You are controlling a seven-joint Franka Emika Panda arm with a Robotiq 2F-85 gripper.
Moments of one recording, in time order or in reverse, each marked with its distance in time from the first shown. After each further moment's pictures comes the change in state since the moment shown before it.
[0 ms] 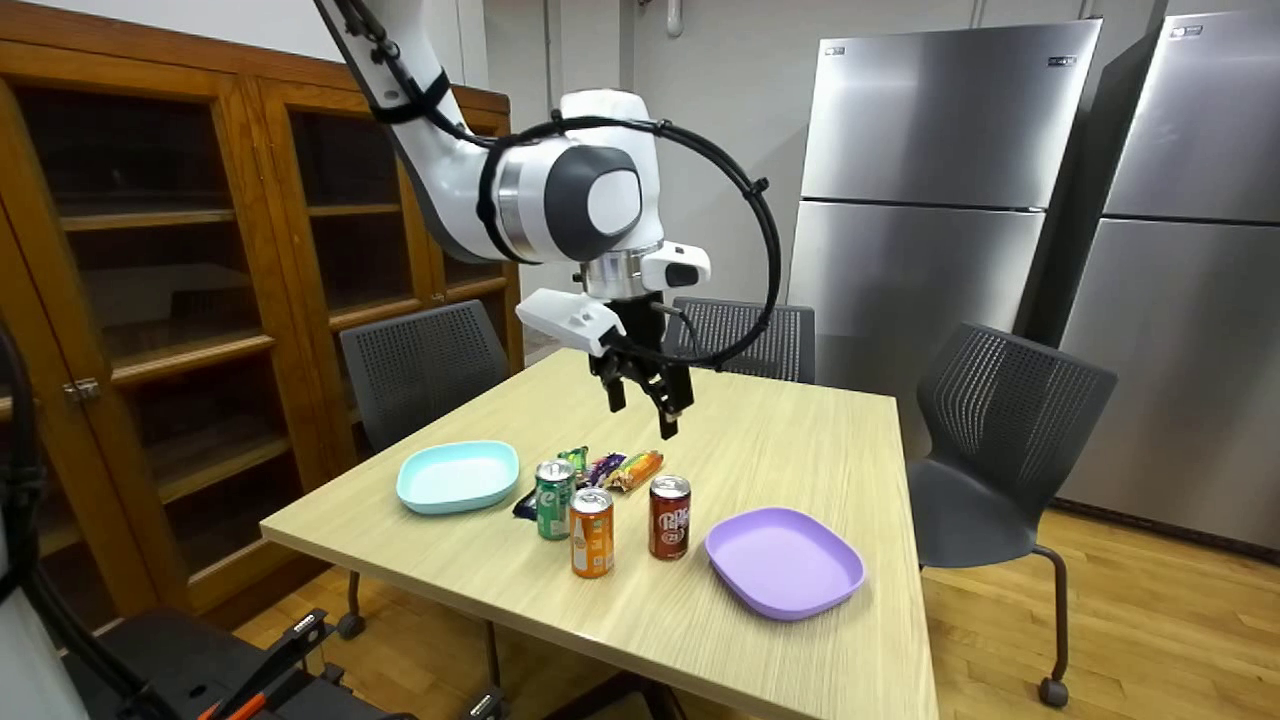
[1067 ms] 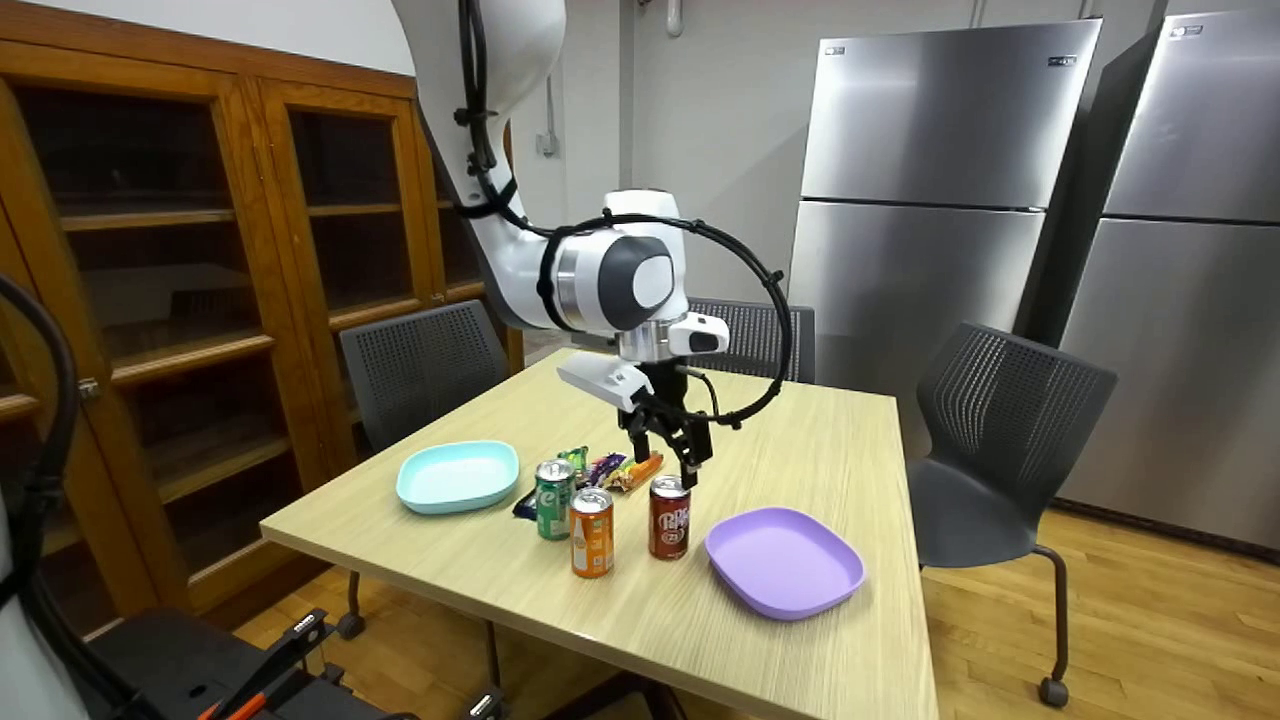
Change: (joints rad) arm 0.045 0.321 -0.045 0.222 0.006 -0.001 0.050
